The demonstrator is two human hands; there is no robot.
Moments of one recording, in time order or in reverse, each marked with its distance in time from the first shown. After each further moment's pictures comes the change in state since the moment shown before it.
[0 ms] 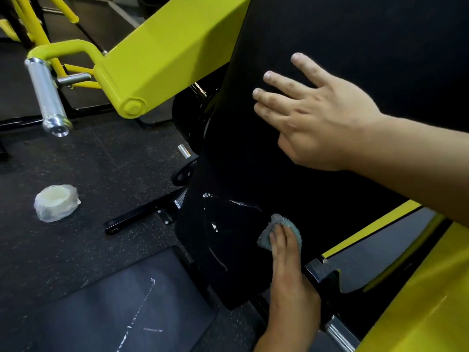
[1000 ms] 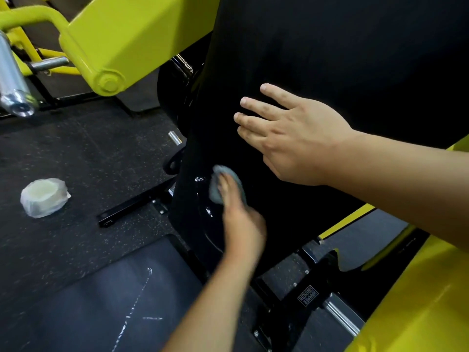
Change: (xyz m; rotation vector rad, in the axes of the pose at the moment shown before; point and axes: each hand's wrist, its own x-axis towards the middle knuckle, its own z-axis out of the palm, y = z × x) left_hand 0.083 -0.033 -0.059 0.058 0.246 -0.032; right_hand -0.008 -0.061 0.017 0.113 -0.091 -0.145
